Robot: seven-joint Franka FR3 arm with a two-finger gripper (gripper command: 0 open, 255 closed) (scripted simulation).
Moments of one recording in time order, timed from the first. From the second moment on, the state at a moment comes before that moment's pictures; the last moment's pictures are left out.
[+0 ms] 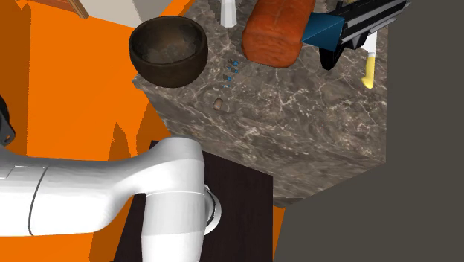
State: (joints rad) arm 0.16 -1.08 0.53 -1.72 0.61 0.94 0.76
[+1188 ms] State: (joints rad) arm 0.21 -1.27 0.57 -2.03 0.66 1.05 0.72
